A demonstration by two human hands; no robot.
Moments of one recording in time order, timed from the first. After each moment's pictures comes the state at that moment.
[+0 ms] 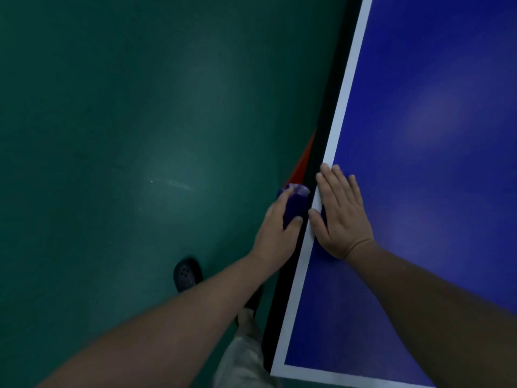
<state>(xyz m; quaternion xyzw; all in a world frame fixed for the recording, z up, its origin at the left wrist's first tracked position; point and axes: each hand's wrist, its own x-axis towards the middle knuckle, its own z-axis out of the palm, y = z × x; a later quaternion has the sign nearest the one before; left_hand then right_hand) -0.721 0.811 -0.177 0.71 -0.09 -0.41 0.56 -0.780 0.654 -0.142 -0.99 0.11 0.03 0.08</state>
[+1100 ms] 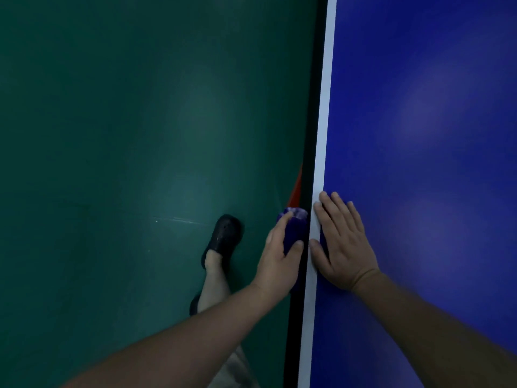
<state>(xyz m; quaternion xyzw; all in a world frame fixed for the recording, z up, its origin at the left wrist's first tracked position) -0.699 0.795 -0.174 0.67 -0.11 -0.45 0.58 -0.781 0.654 -0.141 -0.99 0.14 0.00 0.09</state>
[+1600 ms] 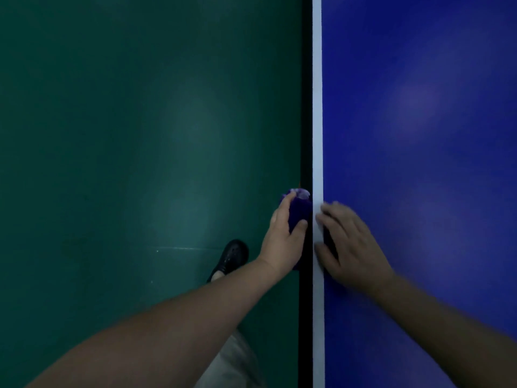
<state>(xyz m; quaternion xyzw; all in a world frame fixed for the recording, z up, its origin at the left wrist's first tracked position) -0.594 0.705 -0.176 0.68 -0.15 -0.47 0.54 -0.720 0.595 -0.134 -0.98 0.14 -0.02 0.12</state>
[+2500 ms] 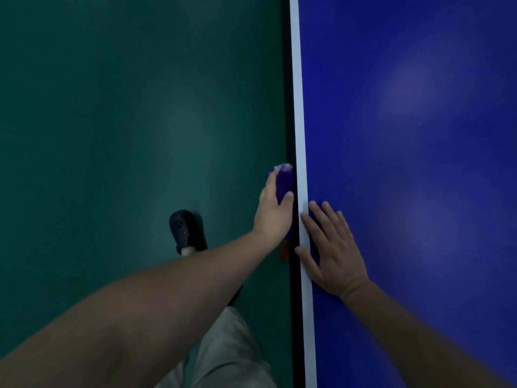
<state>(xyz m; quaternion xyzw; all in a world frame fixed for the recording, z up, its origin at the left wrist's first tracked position) -0.475 0.582 -0.161 0.71 -0.14 -0.44 0.52 -0.640 0.530 -0.143 -0.97 0.22 -0.03 0.13</state>
